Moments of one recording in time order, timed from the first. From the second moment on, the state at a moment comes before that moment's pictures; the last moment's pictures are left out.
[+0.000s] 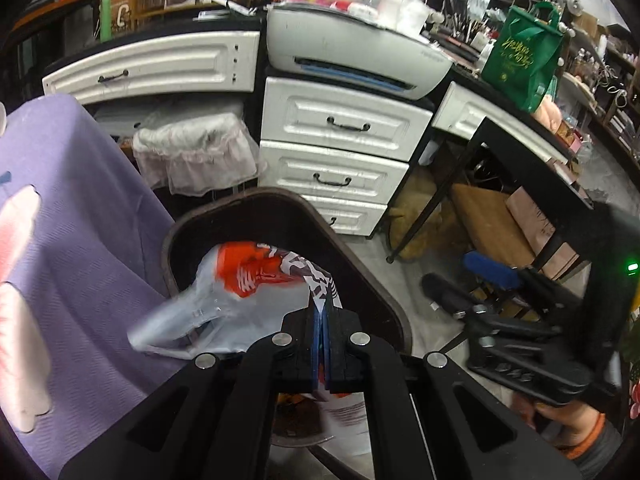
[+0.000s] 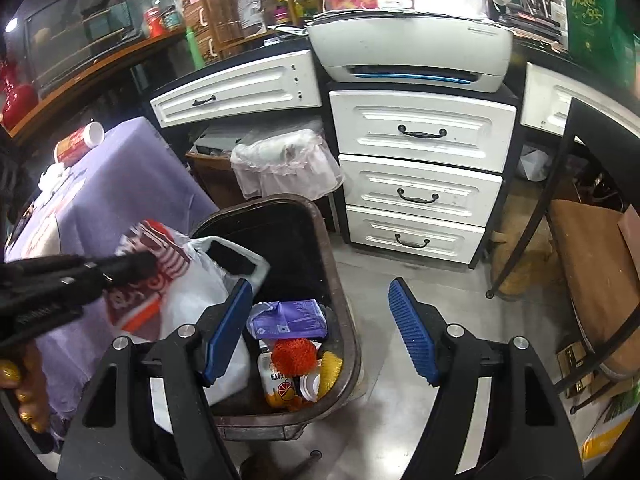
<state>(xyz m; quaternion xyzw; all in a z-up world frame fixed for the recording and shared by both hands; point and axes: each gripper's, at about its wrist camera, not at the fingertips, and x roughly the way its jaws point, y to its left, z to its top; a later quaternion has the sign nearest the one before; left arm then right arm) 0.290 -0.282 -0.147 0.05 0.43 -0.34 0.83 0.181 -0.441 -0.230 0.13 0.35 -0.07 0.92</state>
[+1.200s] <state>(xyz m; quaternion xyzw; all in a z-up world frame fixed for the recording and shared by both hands) 0.241 -0.170 -0.074 0.06 0.36 -0.32 0.88 0.203 -0.369 -0.185 0.11 0.35 0.03 0.93</state>
